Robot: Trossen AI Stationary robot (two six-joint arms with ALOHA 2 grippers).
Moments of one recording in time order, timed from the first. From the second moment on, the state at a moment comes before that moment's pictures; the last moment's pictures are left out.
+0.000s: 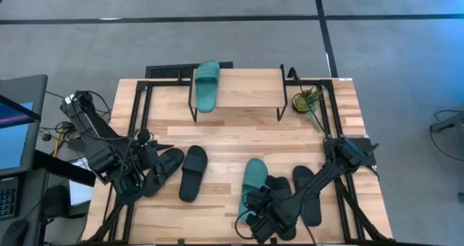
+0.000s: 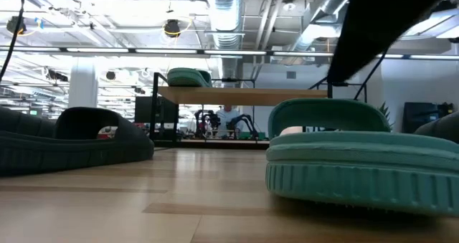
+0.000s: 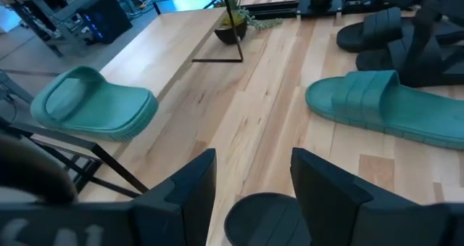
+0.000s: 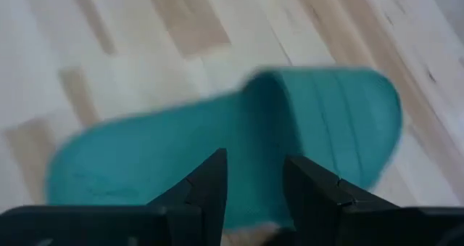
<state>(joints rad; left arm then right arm) -0.90 1.15 1.09 -1.19 -1.09 -0.97 0.71 2.13 1.72 -1.13 0.58 1.11</state>
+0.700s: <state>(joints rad) -0.93 1.15 1.09 -1.18 -1.14 -1.02 0.67 2.12 1.72 -1.13 0.62 0.83</state>
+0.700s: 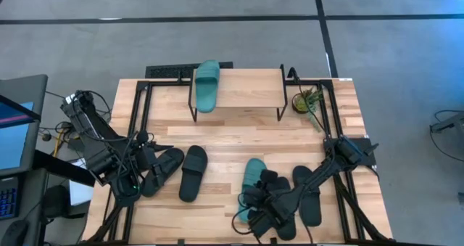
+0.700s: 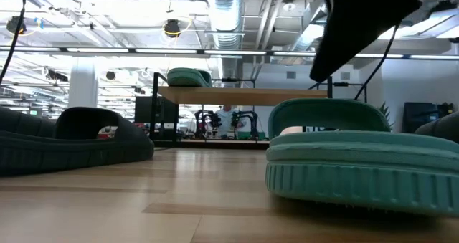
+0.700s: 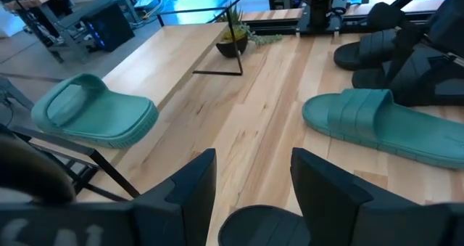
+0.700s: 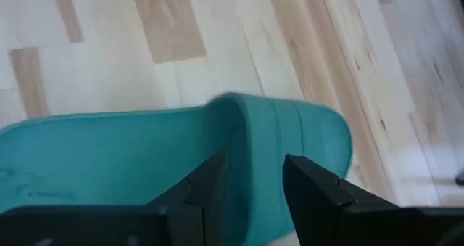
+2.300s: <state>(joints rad) -0.93 1.15 1.09 -1.19 -1.16 -1.04 0.61 2.19 1.71 -1.15 0.53 0.65</state>
